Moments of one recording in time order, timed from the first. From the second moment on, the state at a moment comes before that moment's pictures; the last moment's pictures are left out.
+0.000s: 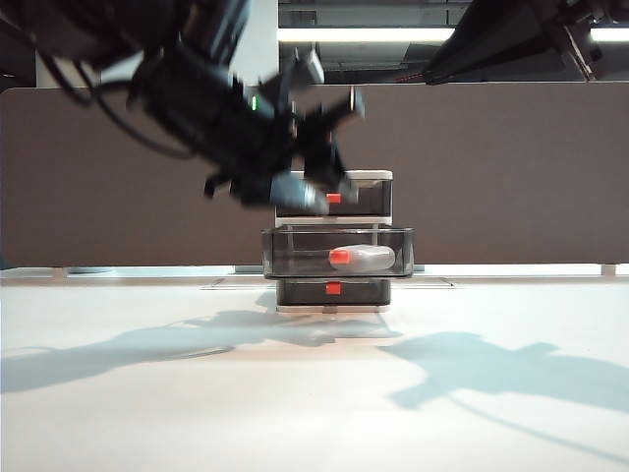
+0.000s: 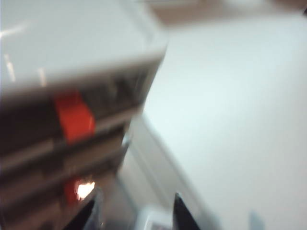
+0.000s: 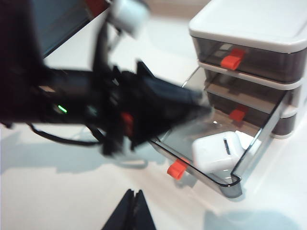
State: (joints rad) left arm -0.66 1.68 0.97 0.34 0.09 -0.24; right arm 0.46 0.97 0.70 -0.12 -0.38 0.18
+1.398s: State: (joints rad) left arm -0.50 1.97 1.55 0.02 0.09 0.01; right arm 0.46 1.48 0.65 0.28 -0.40 0.07
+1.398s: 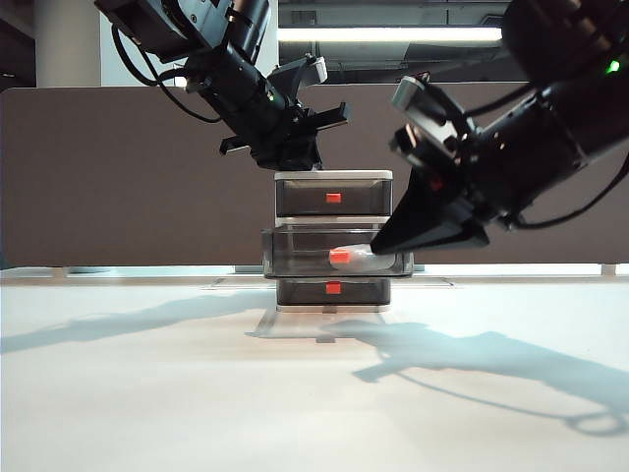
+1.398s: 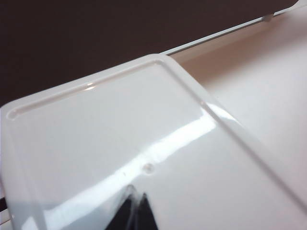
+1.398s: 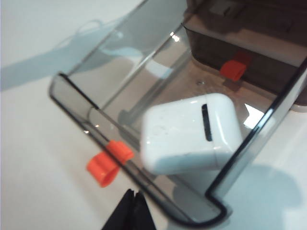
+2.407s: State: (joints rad) left arm -0.50 1.97 1.55 0.00 0.10 0.03; right arm 0.46 1.63 0.67 0.54 -0.37 0.07
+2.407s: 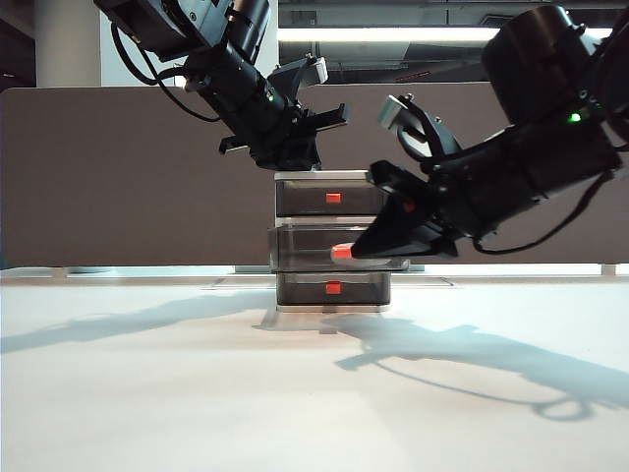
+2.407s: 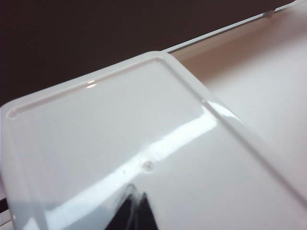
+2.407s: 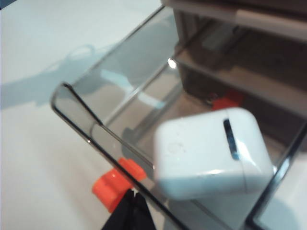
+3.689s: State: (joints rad) left arm -0.50 1.97 1.55 0.00 0.09 0.03; right arm 0.42 1.85 0.91 0.67 -0.22 0.07
